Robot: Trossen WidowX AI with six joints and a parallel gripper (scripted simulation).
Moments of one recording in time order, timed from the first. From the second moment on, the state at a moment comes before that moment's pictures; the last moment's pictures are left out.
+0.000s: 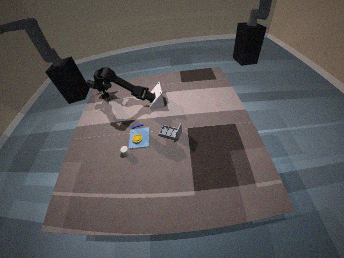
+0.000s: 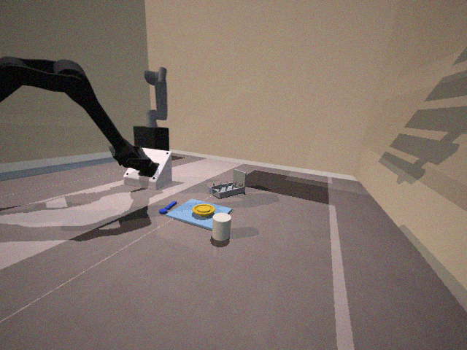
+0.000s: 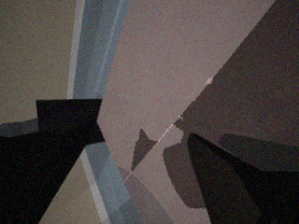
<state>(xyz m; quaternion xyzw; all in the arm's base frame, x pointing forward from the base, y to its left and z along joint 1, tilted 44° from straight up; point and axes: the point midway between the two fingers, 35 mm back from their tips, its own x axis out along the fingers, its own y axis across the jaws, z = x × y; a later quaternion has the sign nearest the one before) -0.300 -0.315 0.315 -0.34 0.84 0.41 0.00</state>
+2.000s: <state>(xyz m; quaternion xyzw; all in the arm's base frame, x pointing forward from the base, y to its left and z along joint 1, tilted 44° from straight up) -0.139 -0.396 0.380 -0.44 0.68 0.53 -0.25</state>
